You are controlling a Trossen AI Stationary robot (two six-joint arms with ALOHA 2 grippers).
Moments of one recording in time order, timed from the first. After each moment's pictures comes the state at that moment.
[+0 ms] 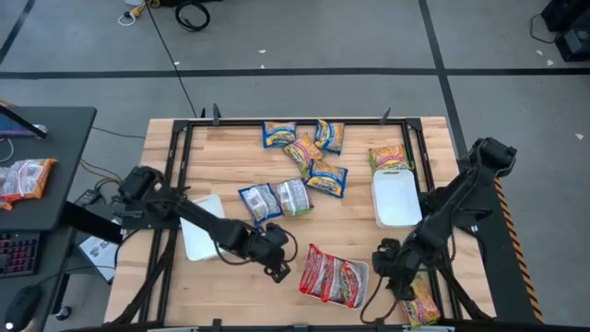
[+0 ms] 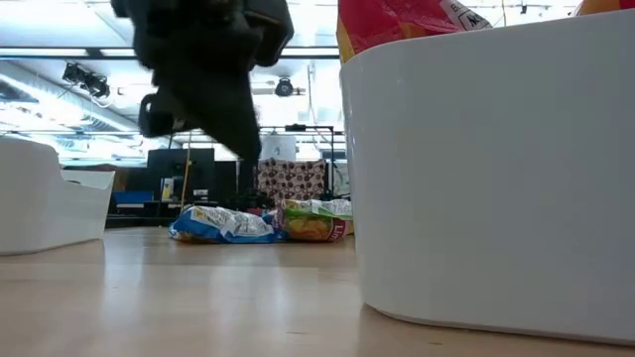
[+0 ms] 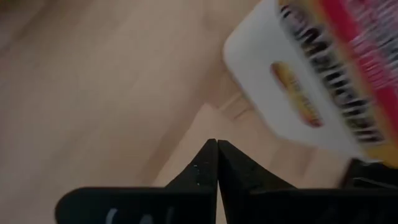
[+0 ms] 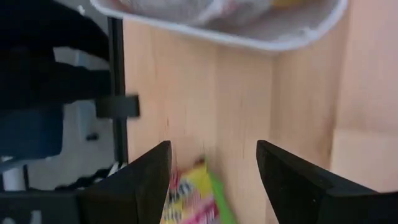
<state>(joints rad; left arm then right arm) -0.45 1.80 1.18 -0.38 -0.19 -1.06 0.83 1.38 0.79 -0.53 -0.08 0.91</state>
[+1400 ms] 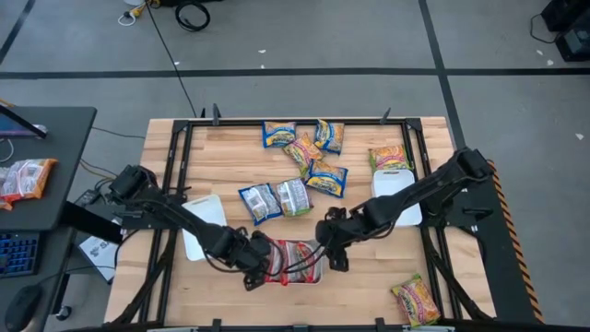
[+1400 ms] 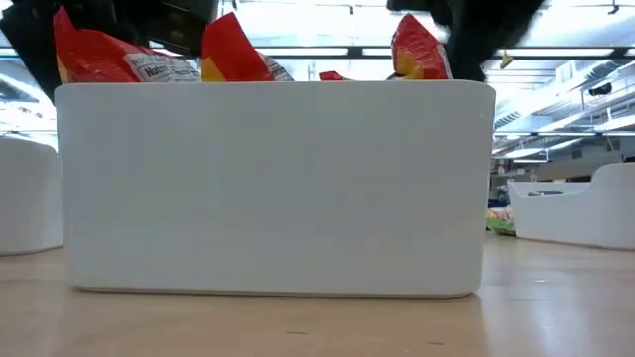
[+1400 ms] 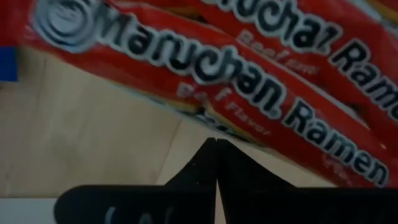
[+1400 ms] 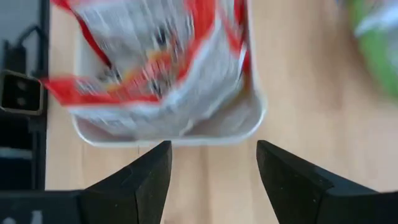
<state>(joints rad) -0.54 1.73 1.19 -0.70 -0.11 -0.93 0.38 1.65 1.18 -0.55 0.06 0.49</state>
